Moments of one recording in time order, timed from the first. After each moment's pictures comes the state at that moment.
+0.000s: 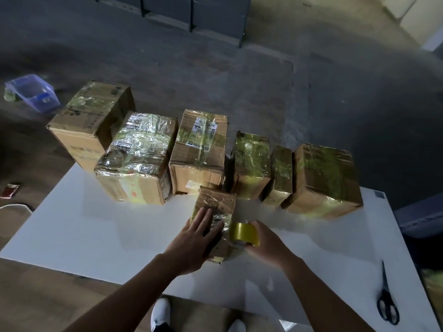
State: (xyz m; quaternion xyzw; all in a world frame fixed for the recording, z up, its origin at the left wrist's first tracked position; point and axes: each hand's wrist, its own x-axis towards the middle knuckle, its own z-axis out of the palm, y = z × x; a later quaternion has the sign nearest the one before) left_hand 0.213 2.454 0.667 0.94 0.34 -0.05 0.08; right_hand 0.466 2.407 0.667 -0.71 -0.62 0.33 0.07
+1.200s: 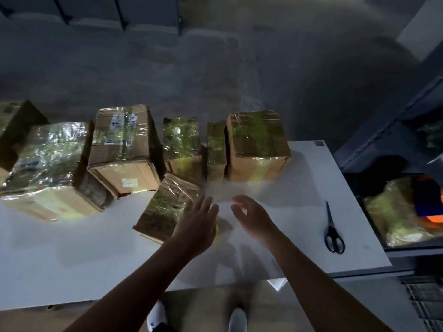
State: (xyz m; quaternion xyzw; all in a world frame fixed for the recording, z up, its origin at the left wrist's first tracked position) left_hand 0.373 2.400 0.714 0.94 0.32 -0.03 0.06; right_hand 0.550 2.335 0.692 -0.75 -0.49 0.31 0.30
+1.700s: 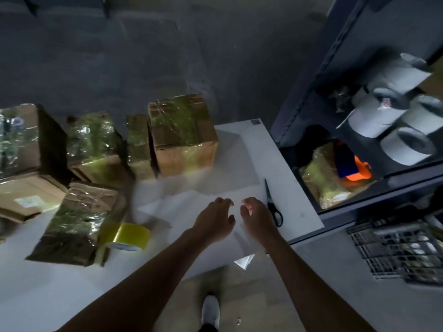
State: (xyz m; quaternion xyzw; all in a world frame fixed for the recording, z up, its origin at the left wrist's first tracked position) left_hand 0.560 2.316 0.690 0.89 0.30 -0.03 0.34; right_hand 0.672 2.219 0.668 -0.87 -0.32 0.23 0.30
